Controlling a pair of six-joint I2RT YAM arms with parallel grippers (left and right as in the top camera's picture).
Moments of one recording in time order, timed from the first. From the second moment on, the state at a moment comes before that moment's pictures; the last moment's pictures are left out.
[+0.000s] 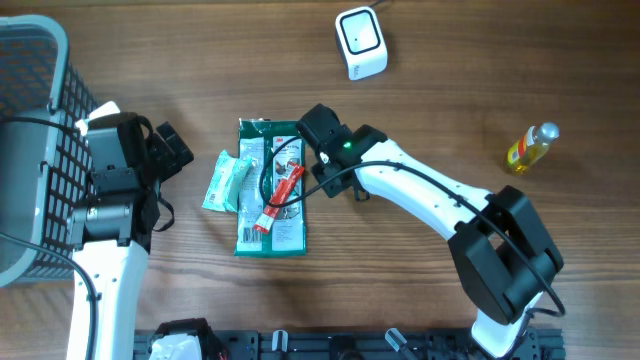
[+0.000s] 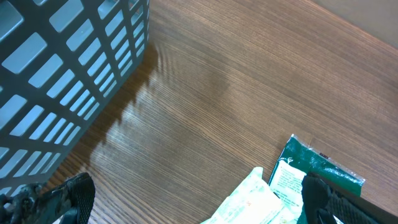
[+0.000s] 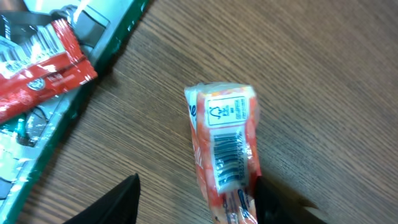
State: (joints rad) left arm 0.09 1.10 0.95 -0.67 -0.23 -0.42; right arm 0.72 1.92 1.35 -0.74 0.18 0.08
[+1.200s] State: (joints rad) left arm 0.09 1.10 0.95 -0.67 -0.23 -0.42; right arm 0.57 1.68 1.49 -0.88 0.12 0.32
